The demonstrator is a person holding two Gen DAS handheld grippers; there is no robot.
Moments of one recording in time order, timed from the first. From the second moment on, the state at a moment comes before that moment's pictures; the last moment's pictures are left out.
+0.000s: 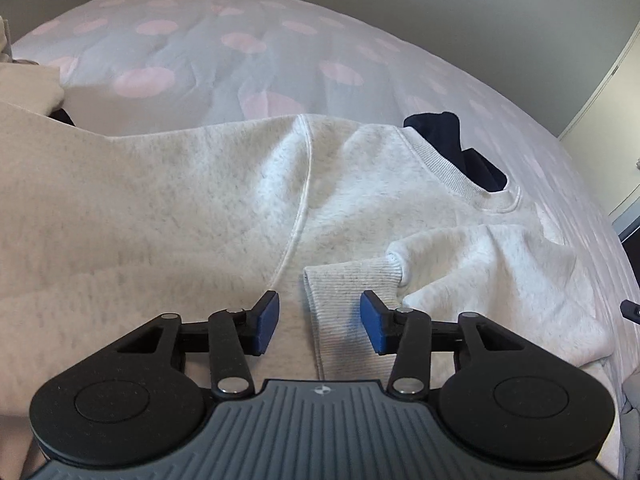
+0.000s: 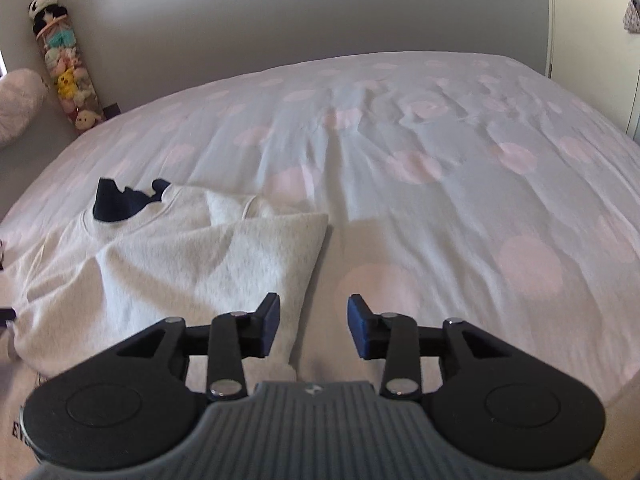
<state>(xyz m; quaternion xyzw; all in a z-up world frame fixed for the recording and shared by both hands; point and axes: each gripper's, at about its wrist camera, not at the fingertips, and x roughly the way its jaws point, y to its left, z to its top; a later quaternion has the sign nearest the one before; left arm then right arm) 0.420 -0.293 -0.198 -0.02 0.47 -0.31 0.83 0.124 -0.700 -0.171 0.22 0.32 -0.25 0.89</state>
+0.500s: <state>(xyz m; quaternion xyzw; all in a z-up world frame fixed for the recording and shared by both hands) 0.425 -0.310 -0.174 -0.01 0.42 -0.31 0.85 0.187 -0.781 -0.222 0.41 0.25 -0.17 0.86</state>
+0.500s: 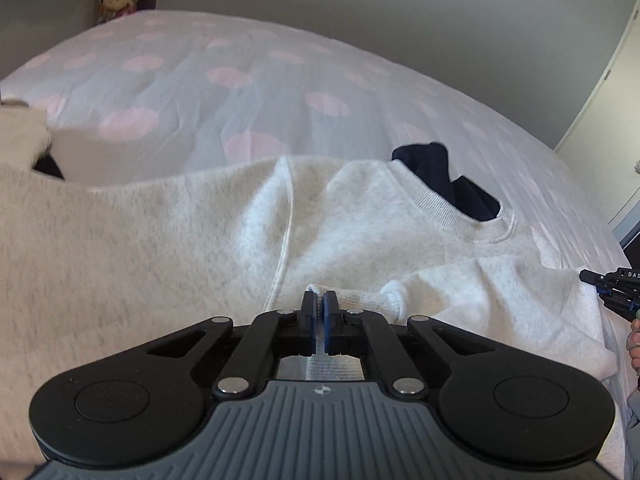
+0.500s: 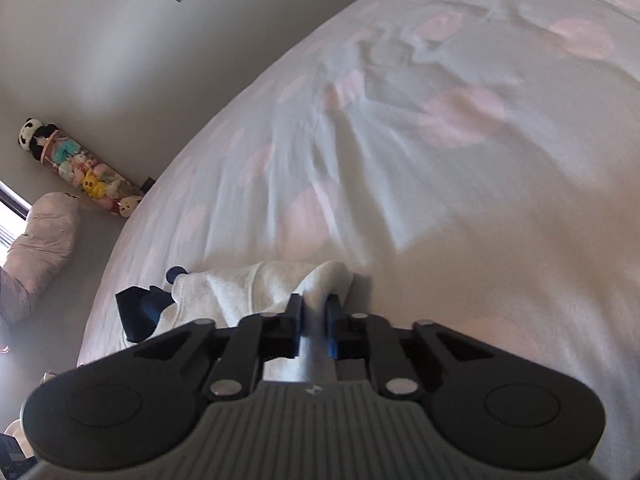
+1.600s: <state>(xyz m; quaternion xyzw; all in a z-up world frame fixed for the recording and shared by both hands) 0.377 -0.310 -0.139 0.12 0.40 -0.30 0.86 0.064 -0.634 -0.203 0.10 0.33 -0.15 0.93</state>
